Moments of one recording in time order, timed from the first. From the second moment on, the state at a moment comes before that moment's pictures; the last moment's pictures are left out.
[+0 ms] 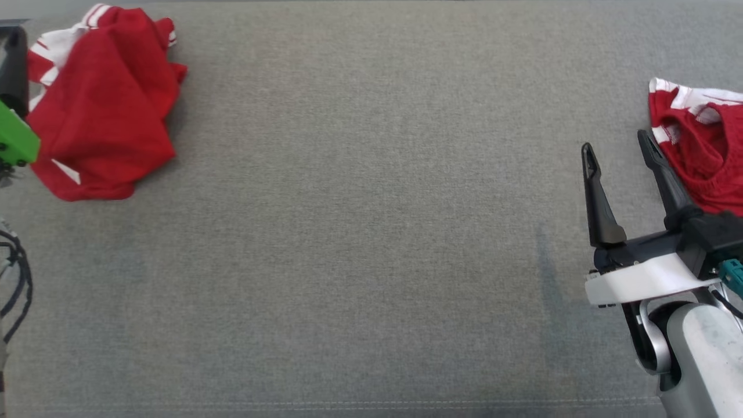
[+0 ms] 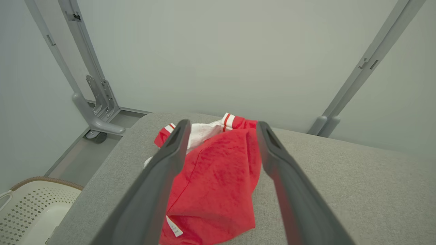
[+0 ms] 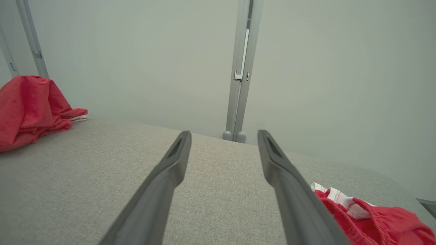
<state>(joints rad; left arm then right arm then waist) -0.67 0.32 0.01 0.24 -0.55 0.01 0.37 -0.07 -0.26 0.22 -0.17 0.13 -0.12 -0.17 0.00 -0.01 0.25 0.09</state>
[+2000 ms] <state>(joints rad) -0.70 0.05 -0.41 0.39 -0.54 -0.12 0.07 -0.21 -0.18 0.28 0.00 0.17 -0.11 -0.22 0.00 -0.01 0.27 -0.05</state>
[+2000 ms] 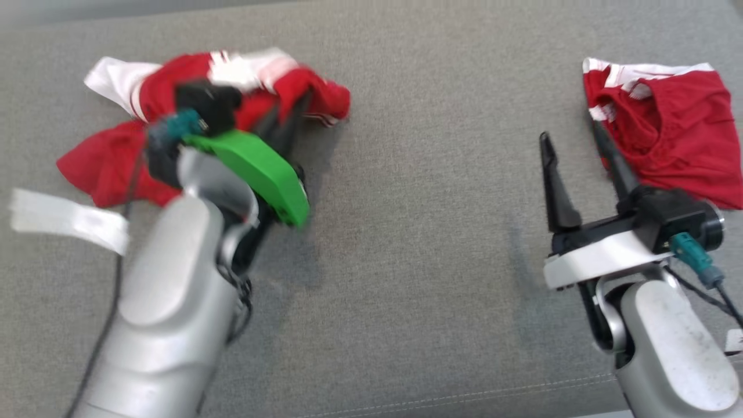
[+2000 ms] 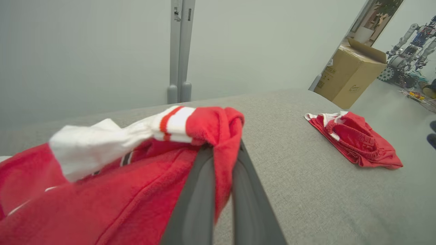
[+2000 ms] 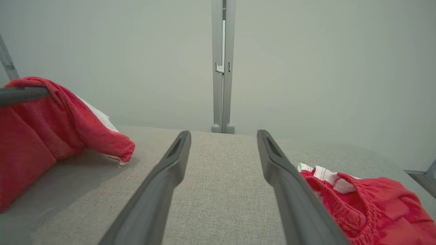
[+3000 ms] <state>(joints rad) -0.46 0.04 -0.83 0.51 -0.58 -0.12 0.02 -0.17 -0.14 0.32 0.06 0.19 -0.08 -0.22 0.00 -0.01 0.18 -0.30</state>
